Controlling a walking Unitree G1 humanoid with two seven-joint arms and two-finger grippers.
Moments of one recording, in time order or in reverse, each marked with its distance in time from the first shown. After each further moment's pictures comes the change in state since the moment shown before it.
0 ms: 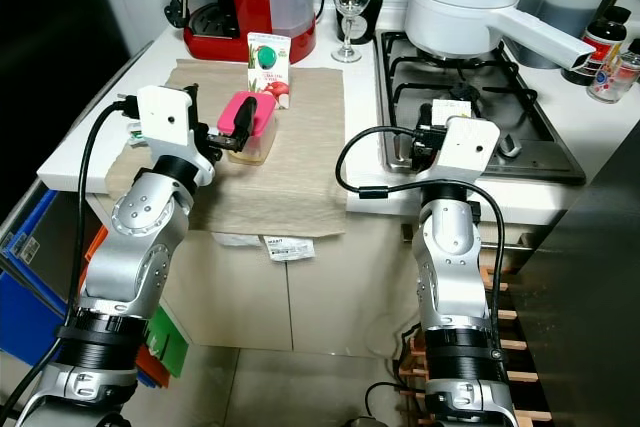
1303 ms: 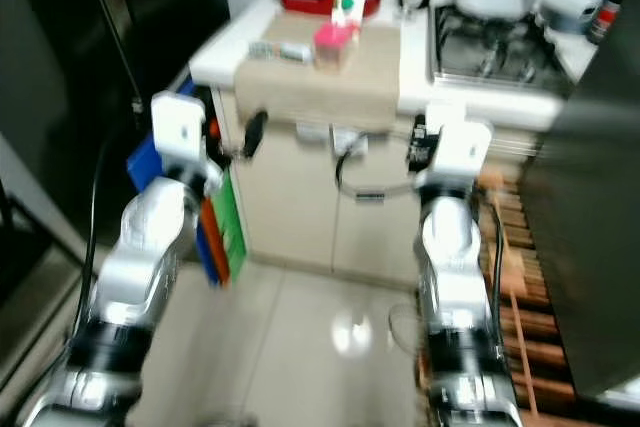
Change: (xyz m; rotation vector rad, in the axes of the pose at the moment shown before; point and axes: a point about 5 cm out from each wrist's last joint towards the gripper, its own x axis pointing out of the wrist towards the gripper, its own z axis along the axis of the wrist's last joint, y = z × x) left arm -0.003 -0.010 -0.006 0.021 -0.007 -0.049; right arm 0.001 -0.004 -0.008 -0.022 0.039 0.003
